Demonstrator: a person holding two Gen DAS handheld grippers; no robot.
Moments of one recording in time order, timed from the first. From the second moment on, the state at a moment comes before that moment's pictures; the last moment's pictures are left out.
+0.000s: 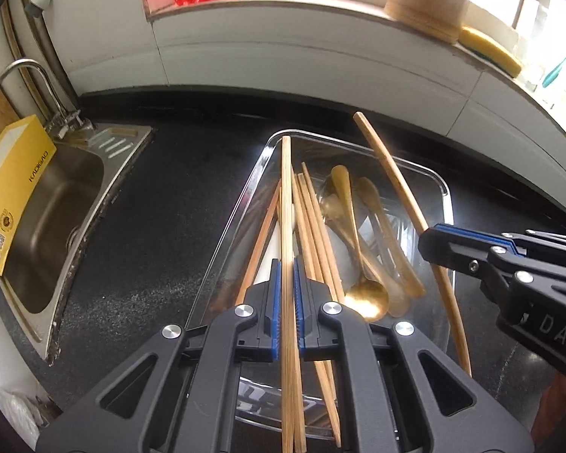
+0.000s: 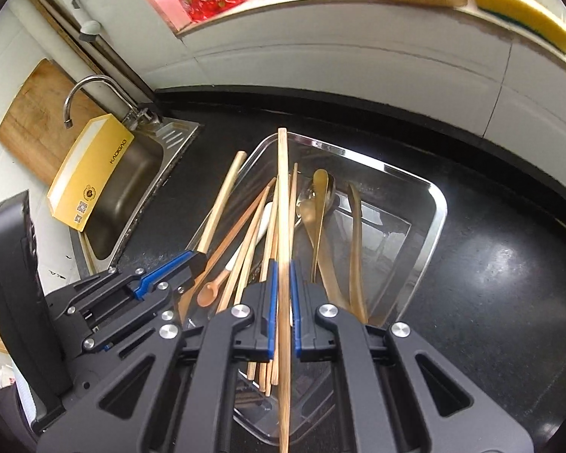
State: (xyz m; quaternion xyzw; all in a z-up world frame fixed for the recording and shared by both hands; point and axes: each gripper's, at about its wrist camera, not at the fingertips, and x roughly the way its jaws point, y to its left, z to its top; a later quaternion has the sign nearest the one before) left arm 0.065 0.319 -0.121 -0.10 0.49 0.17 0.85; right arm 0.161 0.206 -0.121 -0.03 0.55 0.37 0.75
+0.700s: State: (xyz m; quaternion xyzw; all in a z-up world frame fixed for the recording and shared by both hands) left arm 0.037 0.329 -0.088 -0.14 0.44 0.19 0.86; right arm 0.163 0.126 -0.067 -0.02 0.50 0.32 0.81
